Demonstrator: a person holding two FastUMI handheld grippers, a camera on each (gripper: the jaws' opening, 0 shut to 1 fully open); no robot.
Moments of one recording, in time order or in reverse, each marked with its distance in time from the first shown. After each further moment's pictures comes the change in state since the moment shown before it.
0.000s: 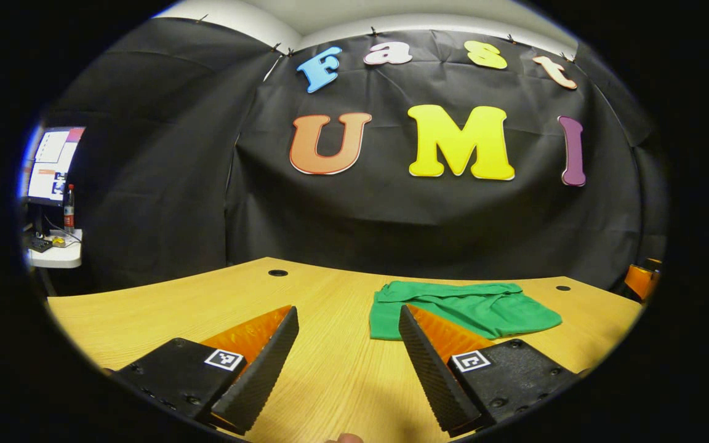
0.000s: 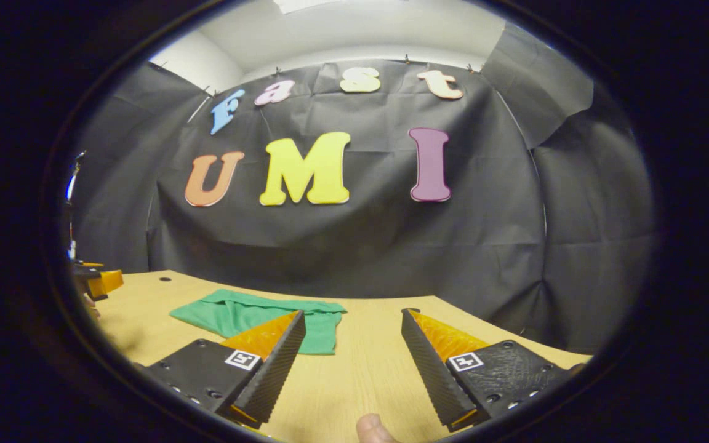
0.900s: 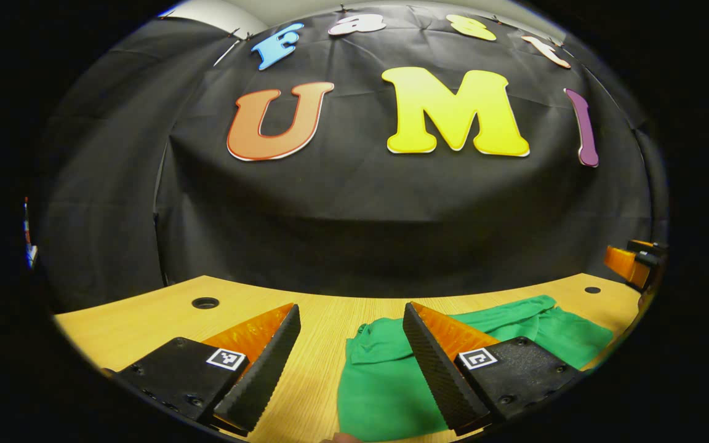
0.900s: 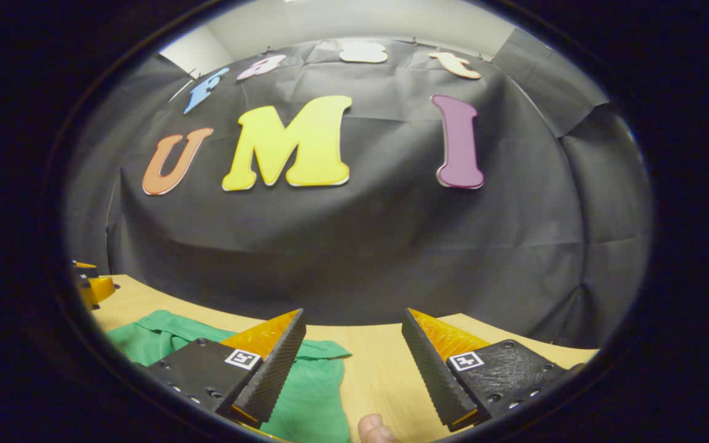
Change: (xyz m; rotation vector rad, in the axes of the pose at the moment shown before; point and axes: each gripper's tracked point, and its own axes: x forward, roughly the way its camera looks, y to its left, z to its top) left arm 0.207 -0.025 -0.011 0.069 -0.002 -0.092; right arm 0.226 0.023 -0.016 -0.007 -0.023 -0.101
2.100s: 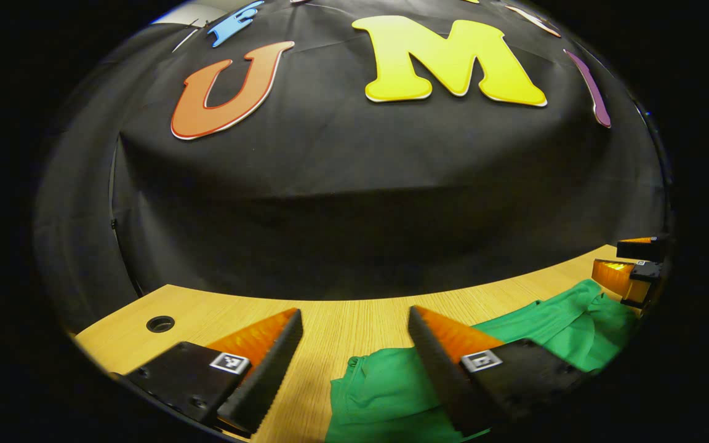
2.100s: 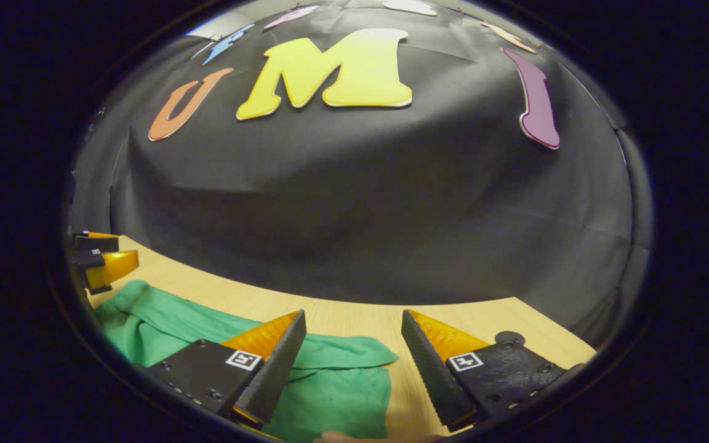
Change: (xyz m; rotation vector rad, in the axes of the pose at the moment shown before) left arm 0.142 -0.031 -0.030 0.089 0.165 -0.075; right arm 0.122 0.074 -0.074 -0.109 0.268 0.123
